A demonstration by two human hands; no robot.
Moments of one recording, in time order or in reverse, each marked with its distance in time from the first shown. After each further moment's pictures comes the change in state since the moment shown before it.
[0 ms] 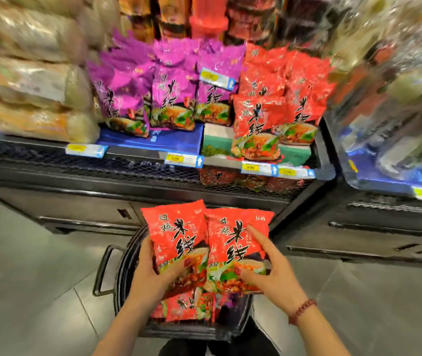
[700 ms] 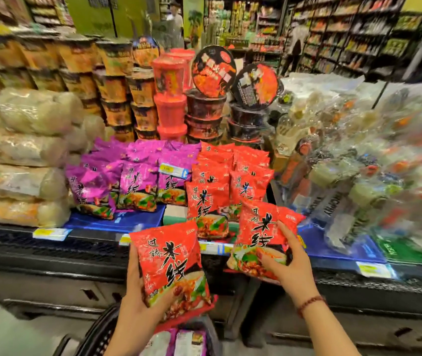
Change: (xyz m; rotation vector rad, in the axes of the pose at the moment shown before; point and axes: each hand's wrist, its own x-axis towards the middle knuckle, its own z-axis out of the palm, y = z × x) left_hand 0.005 0.113 0.128 0.046 0.095 0.374; right_hand 0.082 -0.058 -0.194 0.045 0.384 -0.308
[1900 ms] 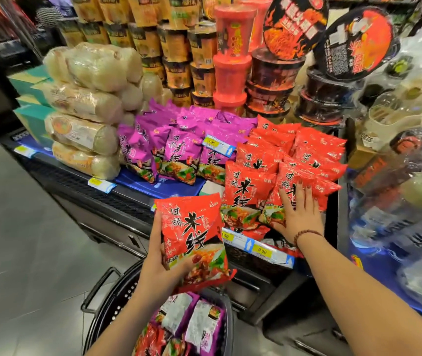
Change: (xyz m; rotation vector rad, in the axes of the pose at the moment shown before) left_hand 0.032 -0.010 0.038 0.001 0.207 -0.017; right_hand 0.186 0.083 0.064 -1.360 -0.446 -0.352
